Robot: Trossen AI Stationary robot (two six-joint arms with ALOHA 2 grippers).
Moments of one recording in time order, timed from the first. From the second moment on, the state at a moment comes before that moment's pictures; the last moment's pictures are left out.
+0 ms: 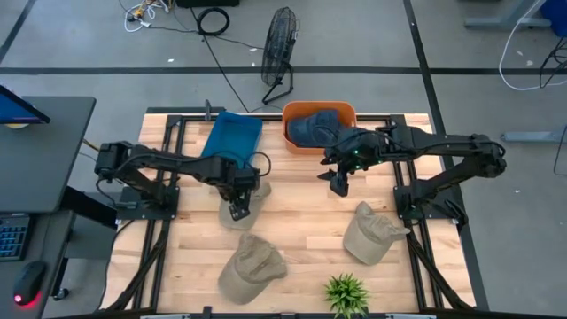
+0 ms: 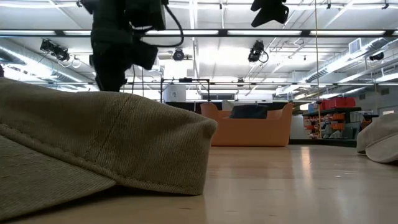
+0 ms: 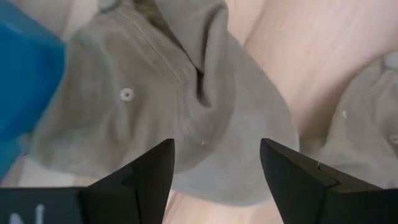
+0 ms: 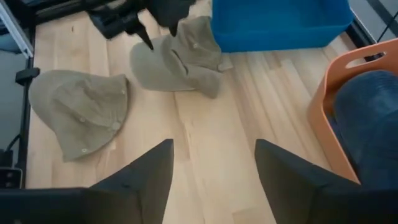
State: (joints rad) left arm 0.00 1.54 1.06 -0.89 0.05 -0.43; right arm -0.03 1.32 1.40 -0.89 0.03 0.25
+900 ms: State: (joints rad) left arm -0.01 1.54 0.97 -0.75 0.11 -0.47; right arm -0.03 1.33 1.37 -0.87 0.04 0.36
